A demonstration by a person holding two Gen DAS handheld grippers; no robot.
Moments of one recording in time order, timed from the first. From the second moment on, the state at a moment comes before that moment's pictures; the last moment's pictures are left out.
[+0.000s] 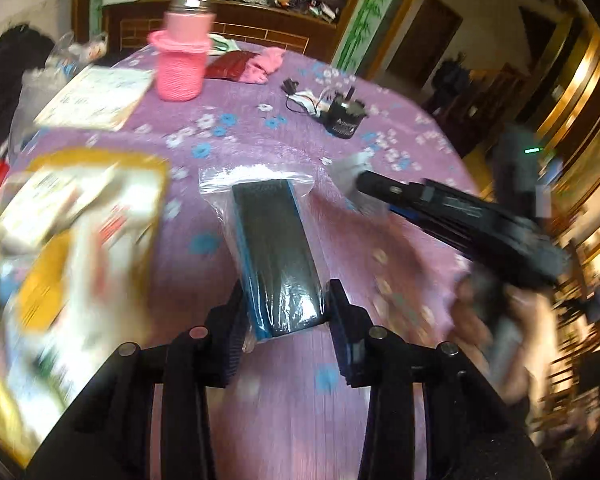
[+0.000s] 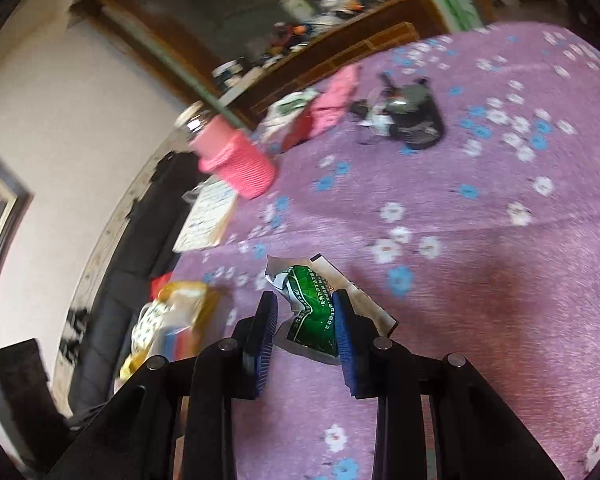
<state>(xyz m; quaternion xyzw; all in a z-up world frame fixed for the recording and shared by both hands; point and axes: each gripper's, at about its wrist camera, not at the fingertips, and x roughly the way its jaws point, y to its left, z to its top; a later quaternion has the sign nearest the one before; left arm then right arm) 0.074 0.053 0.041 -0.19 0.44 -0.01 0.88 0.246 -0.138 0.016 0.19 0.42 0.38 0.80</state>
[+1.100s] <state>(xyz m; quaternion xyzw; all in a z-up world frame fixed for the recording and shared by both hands) -0.035 0.201 0.050 -0.19 0.33 0.04 0.92 0.175 0.092 0.056 0.10 0.43 0.41 0.80</state>
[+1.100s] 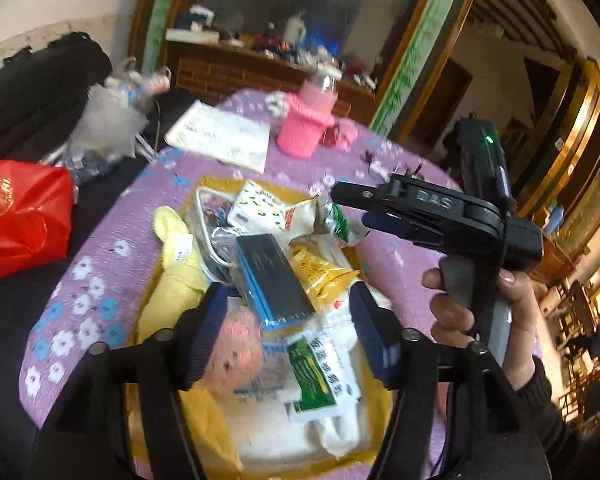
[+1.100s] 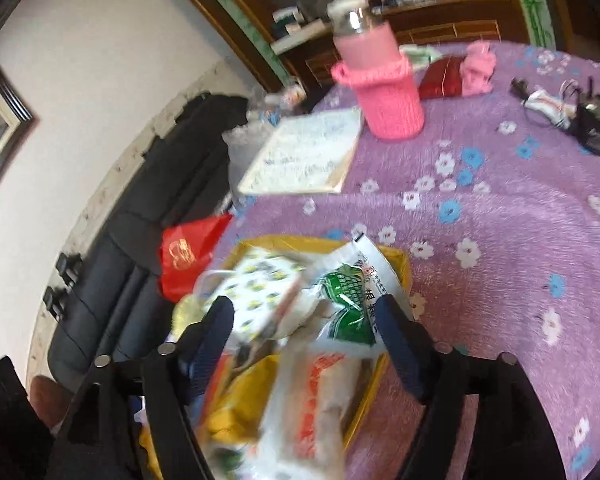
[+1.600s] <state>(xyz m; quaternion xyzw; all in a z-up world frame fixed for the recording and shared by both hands) -0.113 0.165 0.059 -0.15 0.32 0.17 0.92 0.007 0.016 0.066 0.05 0.35 0.41 0.84</state>
